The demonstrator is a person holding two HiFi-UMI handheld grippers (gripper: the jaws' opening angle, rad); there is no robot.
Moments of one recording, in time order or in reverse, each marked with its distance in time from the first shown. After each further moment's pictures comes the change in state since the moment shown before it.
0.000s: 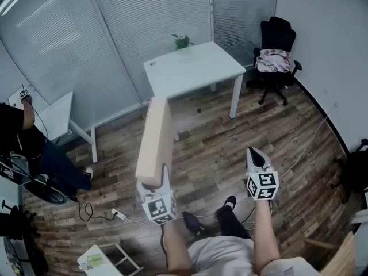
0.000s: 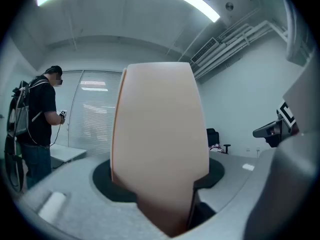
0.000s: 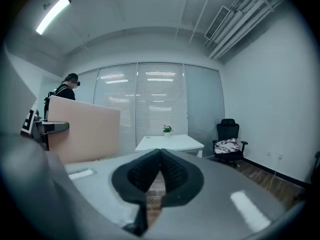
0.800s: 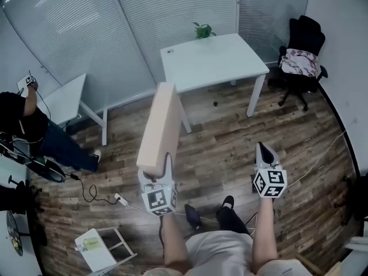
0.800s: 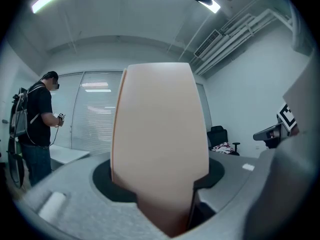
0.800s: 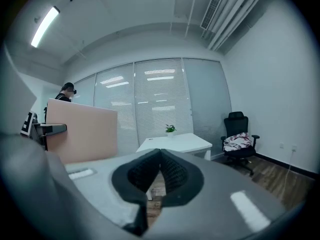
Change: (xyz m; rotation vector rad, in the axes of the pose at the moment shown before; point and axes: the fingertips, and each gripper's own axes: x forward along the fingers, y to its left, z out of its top) left arm 0.087 -0.018 0.010 0.011 0.011 0.066; right arm 0.102 -0.056 0.011 0.070 0.002 0.073
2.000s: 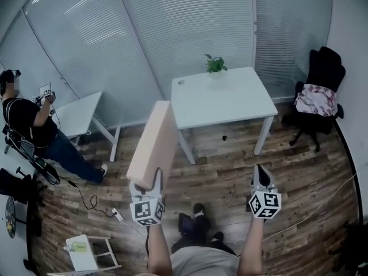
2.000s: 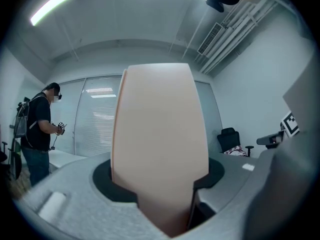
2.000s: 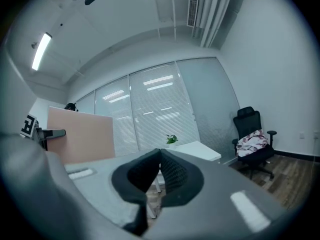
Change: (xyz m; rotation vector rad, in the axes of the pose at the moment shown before) left arm 0.118 -0.064 0.043 0.017 -0.040 0.109; right arm 0.123 -0.130 0.048 0.102 -0.113 0.126
